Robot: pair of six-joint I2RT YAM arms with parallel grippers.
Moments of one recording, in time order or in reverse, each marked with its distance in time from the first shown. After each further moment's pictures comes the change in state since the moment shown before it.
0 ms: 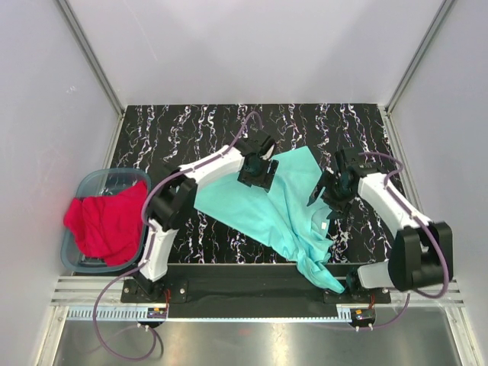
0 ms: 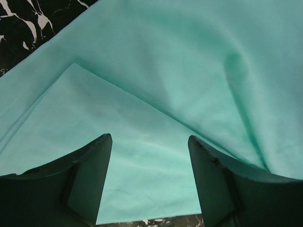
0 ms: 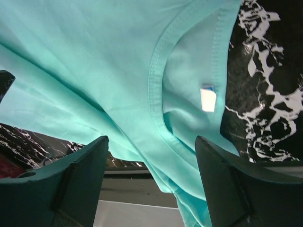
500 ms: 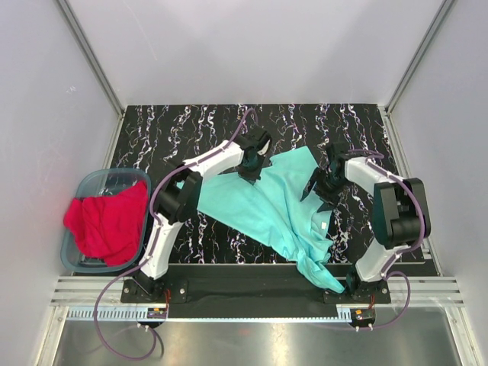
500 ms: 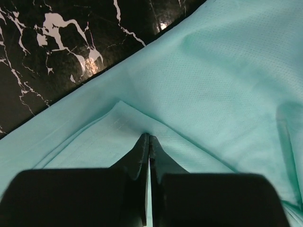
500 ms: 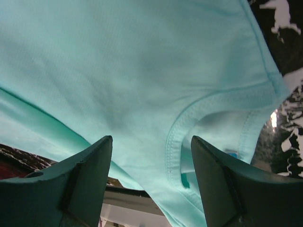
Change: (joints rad) left arm 0.053 0.139 0.124 -0.049 -0.051 0.031; right arm -0.046 0.362 0.096 0.154 -0.095 -0.049
